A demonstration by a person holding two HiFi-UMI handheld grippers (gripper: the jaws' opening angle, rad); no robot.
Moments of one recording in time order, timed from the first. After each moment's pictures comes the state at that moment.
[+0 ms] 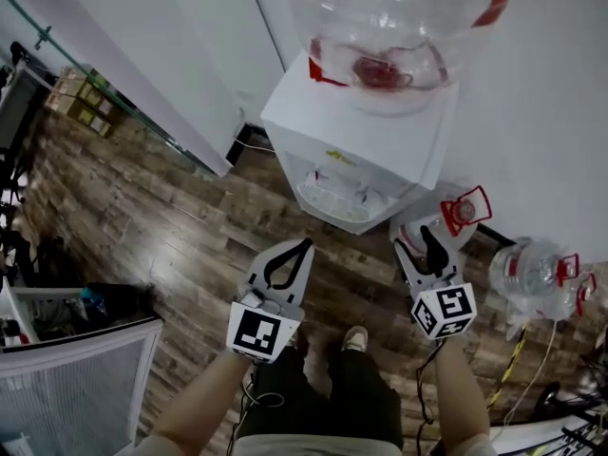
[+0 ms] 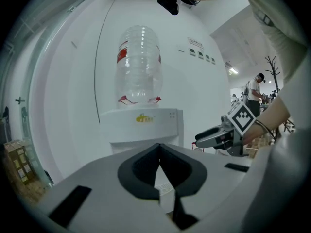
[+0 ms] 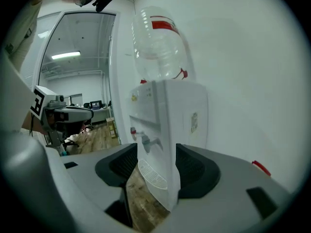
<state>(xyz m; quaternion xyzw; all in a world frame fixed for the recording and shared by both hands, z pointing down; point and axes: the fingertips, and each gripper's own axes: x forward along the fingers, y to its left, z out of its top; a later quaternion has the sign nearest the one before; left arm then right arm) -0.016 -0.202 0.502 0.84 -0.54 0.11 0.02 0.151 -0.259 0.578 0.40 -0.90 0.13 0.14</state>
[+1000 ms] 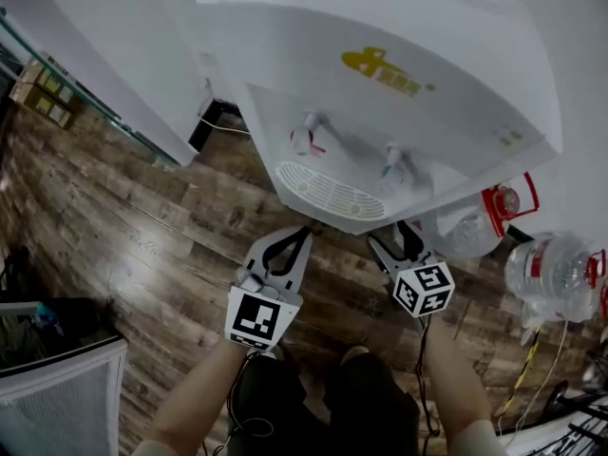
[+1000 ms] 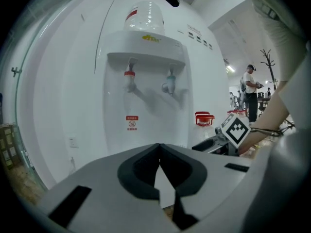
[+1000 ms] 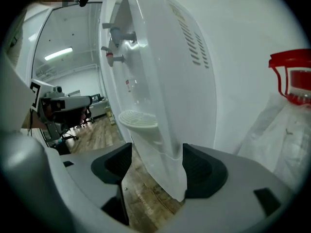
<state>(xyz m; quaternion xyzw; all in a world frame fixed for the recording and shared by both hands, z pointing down) -0.034 -0.257 0.765 0.85 -0.51 0.13 0.05 0.111 -0.305 0.880 0.37 -0.89 0.20 0.17</state>
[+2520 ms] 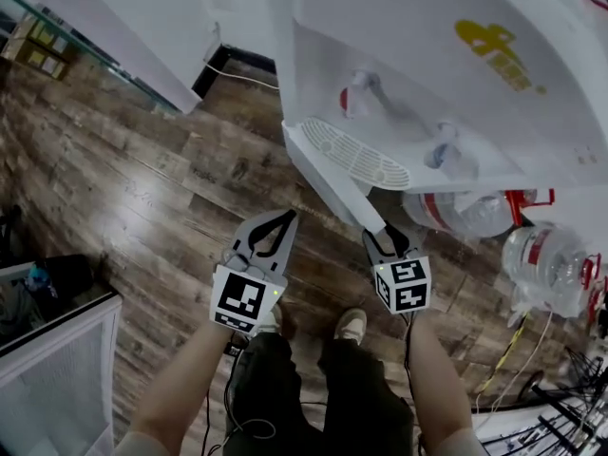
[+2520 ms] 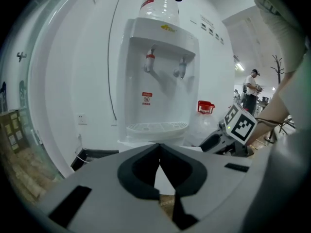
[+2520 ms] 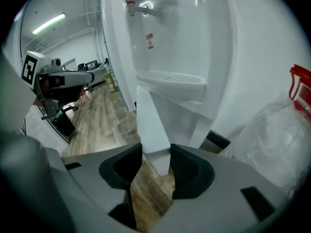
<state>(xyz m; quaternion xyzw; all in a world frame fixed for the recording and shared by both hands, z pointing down) -0.083 -0.218 0.811 0.83 -0.51 0.18 0.14 0.080 -0.231 0.929 0.34 -0.84 0.22 0.37</state>
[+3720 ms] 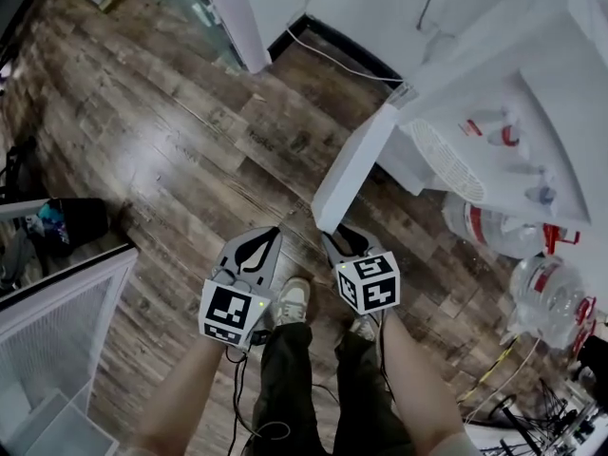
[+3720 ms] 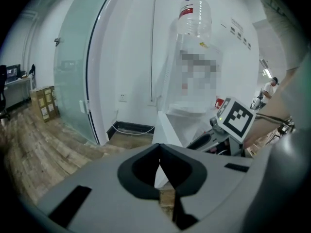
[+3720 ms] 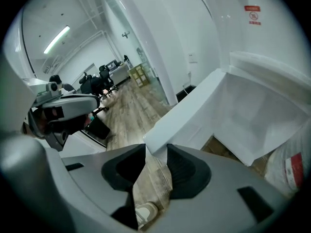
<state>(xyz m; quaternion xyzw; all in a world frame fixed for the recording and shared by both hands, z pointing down) -0.249 -0.082 0.823 0.74 -0.59 0.19 0.25 -0.159 -0.109 0.920 0.18 -0.86 0.31 0.37</state>
